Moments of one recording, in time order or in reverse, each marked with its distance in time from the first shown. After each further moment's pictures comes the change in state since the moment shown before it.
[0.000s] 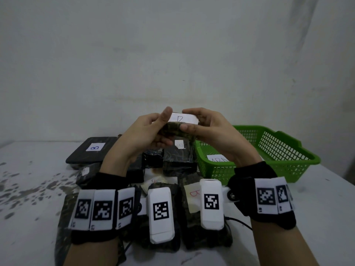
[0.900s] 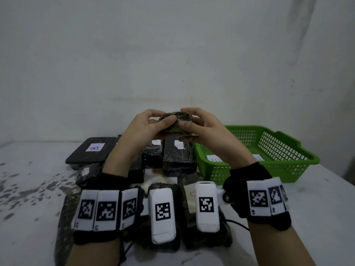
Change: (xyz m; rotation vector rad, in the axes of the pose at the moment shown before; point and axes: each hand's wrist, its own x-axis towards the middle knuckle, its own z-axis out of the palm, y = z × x) left_hand 0.007 -0.003 0.000 0.021 0.138 0.047; right_hand 0.003 0.000 0.011 0.002 0.044 0.046
